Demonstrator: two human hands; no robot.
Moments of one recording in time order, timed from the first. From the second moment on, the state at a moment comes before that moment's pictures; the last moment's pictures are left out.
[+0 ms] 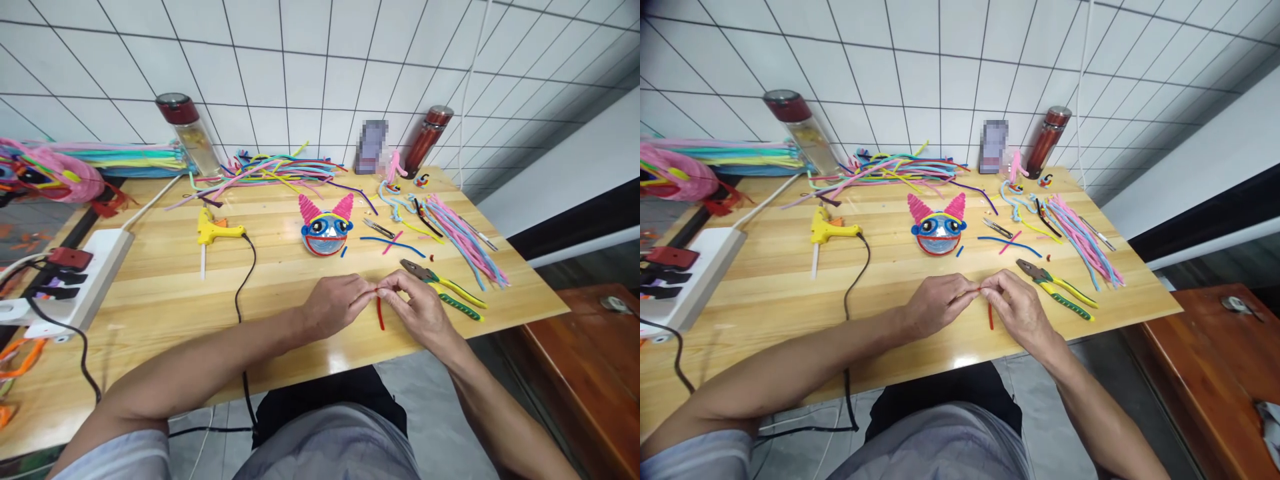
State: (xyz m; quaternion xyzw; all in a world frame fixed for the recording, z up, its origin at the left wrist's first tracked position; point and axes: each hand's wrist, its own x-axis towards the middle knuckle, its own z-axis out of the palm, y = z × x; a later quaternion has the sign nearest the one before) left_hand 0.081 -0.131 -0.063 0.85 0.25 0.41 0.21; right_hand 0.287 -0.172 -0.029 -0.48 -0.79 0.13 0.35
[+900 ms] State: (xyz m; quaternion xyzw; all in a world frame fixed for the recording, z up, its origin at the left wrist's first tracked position) left_hand 0.082 -0.139 -0.034 0.68 0.39 0.35 0.52; right_hand 0.284 -0.177 -0.056 -0.52 -0.68 0.18 0.49
